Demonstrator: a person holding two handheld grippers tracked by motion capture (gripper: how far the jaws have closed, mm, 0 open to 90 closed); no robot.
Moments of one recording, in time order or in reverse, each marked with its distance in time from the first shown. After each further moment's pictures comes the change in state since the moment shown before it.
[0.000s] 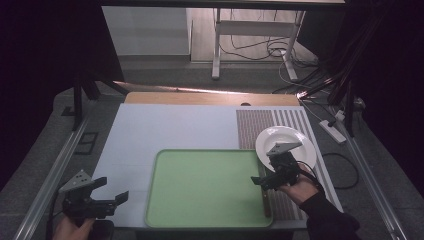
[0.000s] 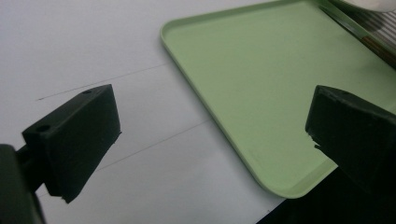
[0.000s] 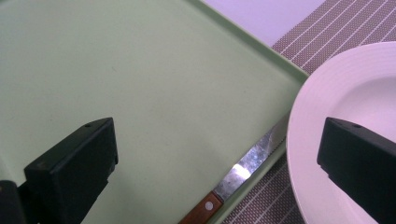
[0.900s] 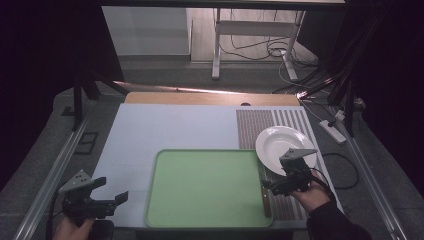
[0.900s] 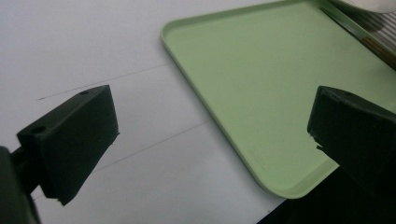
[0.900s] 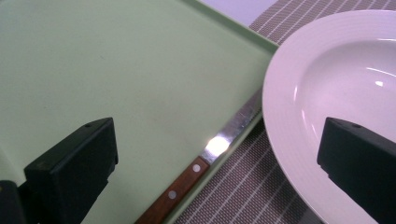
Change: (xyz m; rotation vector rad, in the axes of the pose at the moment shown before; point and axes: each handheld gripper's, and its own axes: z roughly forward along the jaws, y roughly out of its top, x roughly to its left) left arm 0.000 0.000 0.000 -0.001 0.002 -0.002; right arm -0.006 -0.025 -0.021 -0.026 -0.041 0.064
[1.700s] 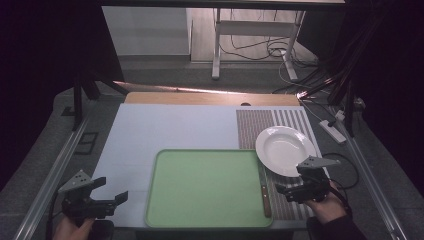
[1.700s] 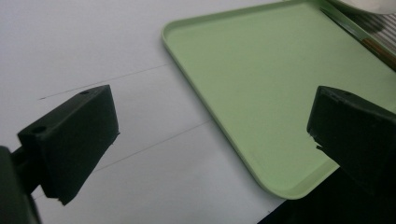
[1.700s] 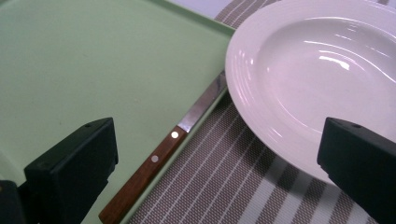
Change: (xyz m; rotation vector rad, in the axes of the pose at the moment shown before) left arm 0.000 0.000 0.000 -0.003 0.001 -0.004; right arm -0.006 -0.031 -0.032 -0.067 -0.075 0.082
